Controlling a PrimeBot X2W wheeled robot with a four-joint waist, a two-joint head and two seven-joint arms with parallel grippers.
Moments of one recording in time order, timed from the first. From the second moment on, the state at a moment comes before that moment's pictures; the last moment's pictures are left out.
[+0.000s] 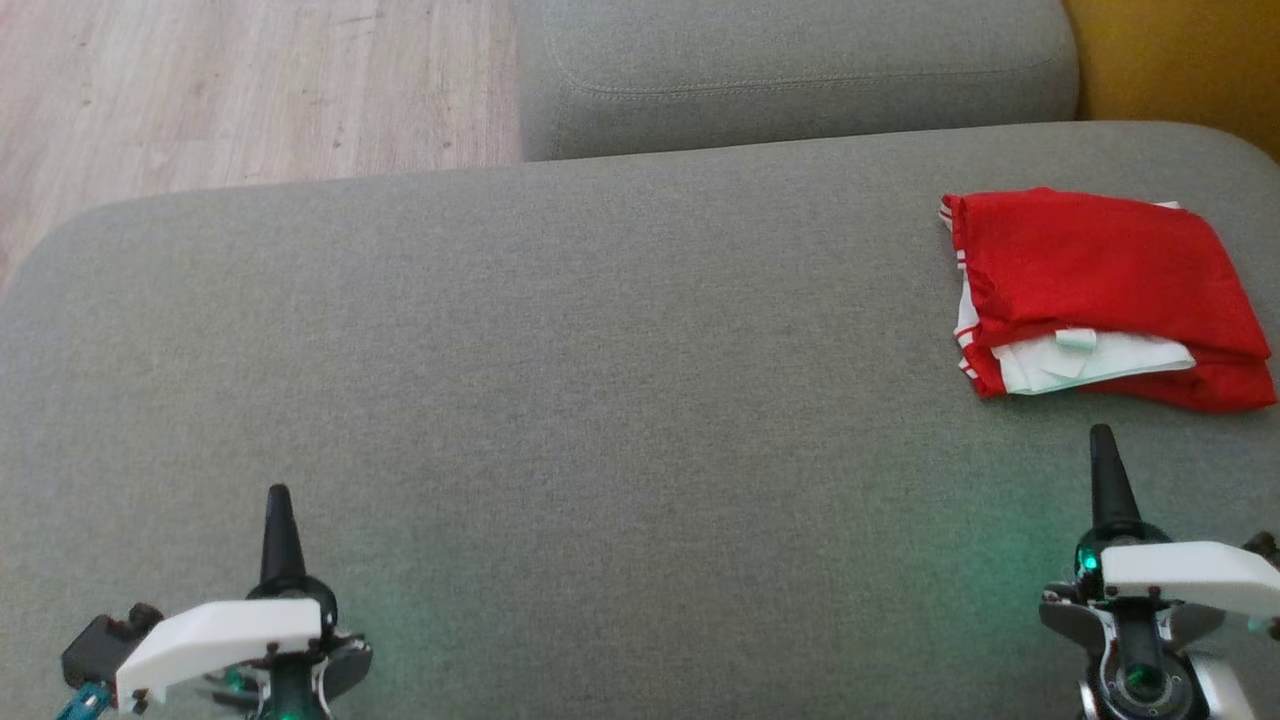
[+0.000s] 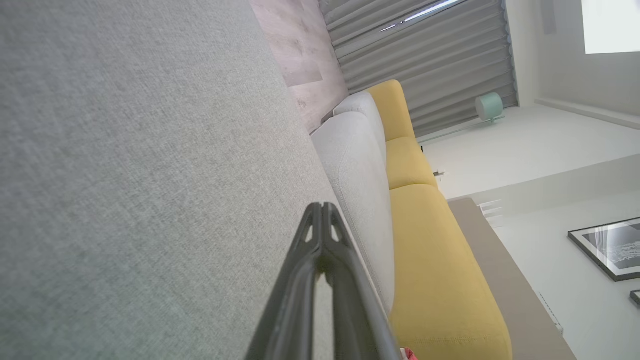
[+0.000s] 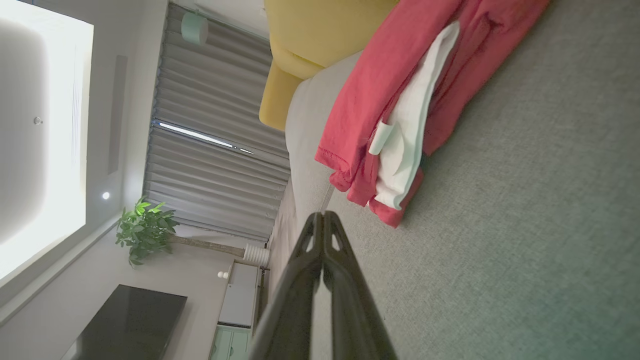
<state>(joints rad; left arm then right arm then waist) -0.04 0.05 -0.03 0.25 -1.28 -0.10 -0.02 -0.05 -0.05 -0.06 0.30 1.24 0.13 -0.01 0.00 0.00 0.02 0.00</state>
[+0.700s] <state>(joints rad) -0.04 0.05 0.01 0.26 -1.48 -0.11 0.04 -0.05 -0.05 -0.09 0.29 1.46 0.13 0.05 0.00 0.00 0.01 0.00</state>
